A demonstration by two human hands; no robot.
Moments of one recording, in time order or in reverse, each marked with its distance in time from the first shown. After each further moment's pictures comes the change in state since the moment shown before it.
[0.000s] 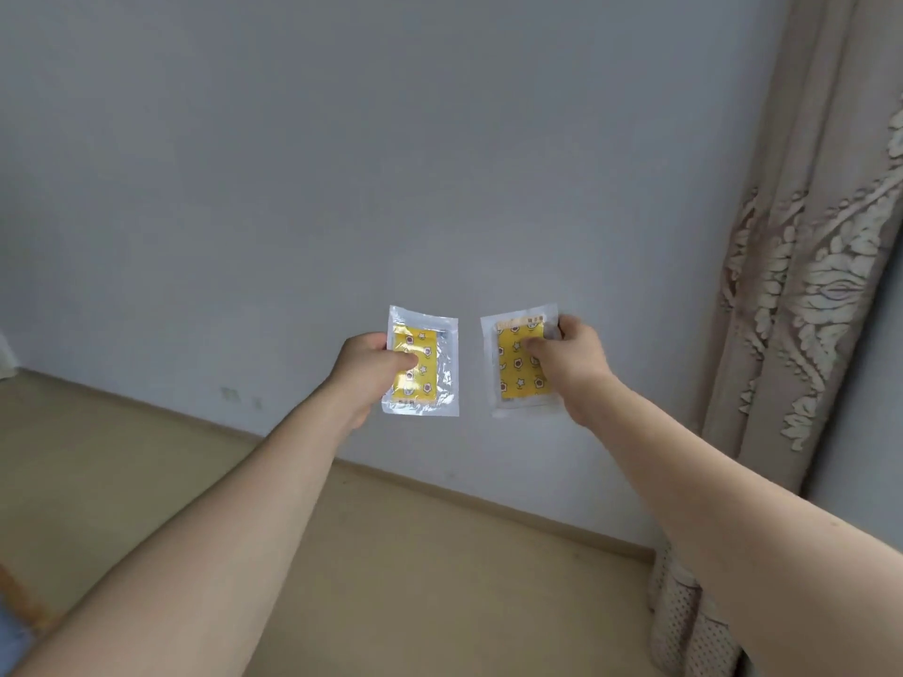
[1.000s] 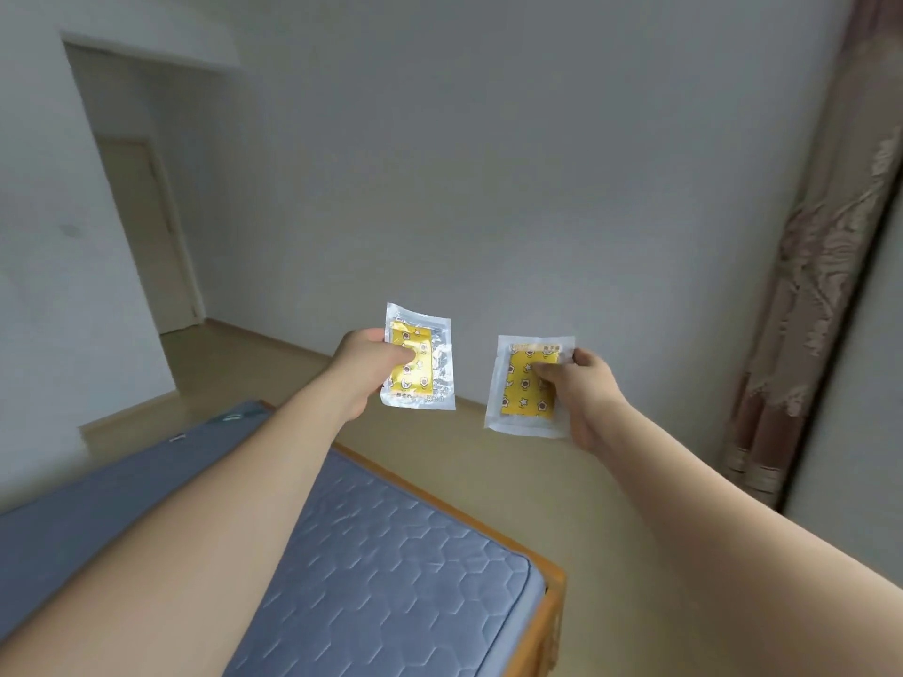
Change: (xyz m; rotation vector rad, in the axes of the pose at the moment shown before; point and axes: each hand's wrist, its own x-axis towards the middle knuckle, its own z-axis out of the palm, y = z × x) left_hand -0.662 -0.047 -0.413 -0.027 0.154 -0.041; right_hand -0.731 -0.079 0.117 0.275 -0.220 0.155
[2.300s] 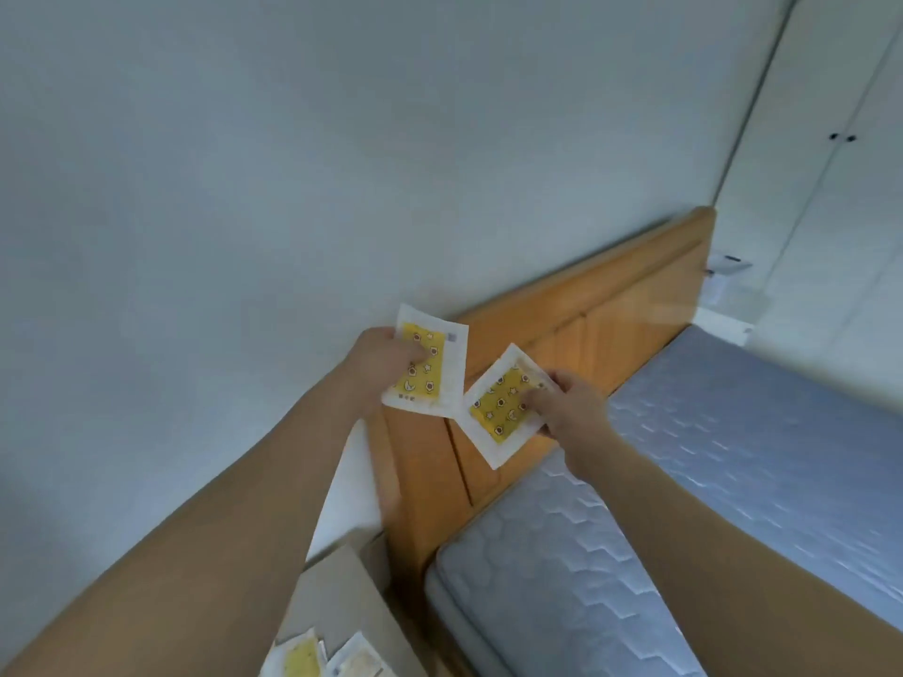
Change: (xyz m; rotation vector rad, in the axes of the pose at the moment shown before) left_hand -1.051 -0.142 -0.730 -0.068 1.647 -0.560; right_hand -1.067 0.206 0.641 -0.343 -1.790 0.074
